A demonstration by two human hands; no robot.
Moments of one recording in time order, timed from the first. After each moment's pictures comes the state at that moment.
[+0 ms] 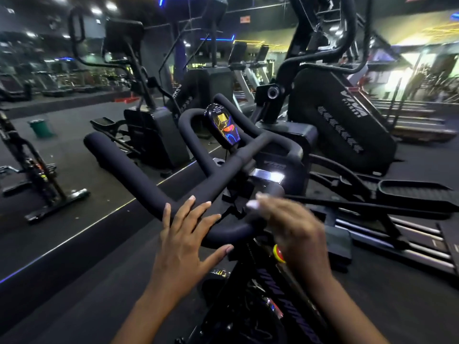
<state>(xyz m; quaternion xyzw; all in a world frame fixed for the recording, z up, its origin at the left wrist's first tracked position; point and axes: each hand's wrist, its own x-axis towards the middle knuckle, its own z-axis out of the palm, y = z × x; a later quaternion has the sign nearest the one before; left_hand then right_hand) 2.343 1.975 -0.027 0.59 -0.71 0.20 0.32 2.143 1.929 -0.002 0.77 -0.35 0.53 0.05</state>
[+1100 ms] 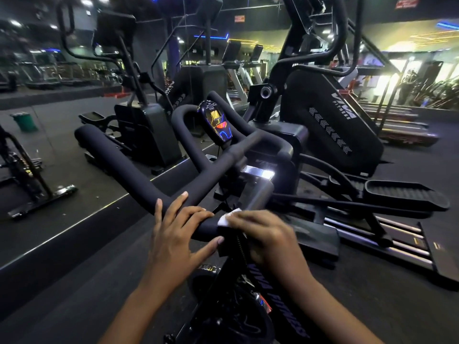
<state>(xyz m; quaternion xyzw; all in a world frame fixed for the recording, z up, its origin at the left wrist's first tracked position) 2.339 1.975 -0.027 0.57 -0.70 0.19 0.38 2.152 1.945 -0.009 0.83 -0.31 0.46 -0.01</state>
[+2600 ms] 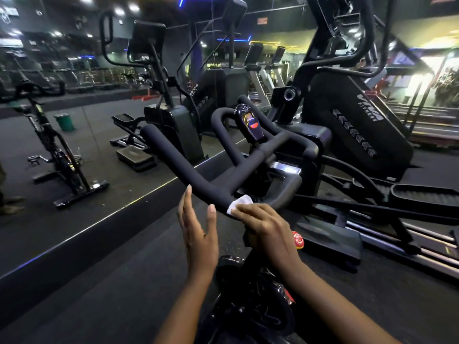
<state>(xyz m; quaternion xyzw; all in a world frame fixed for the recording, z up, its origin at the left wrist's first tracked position) 2.332 2.012 -0.035 0.57 -0.45 -0.06 0.69 2.207 1.974 -0.018 0.83 -0.27 0.49 0.08</state>
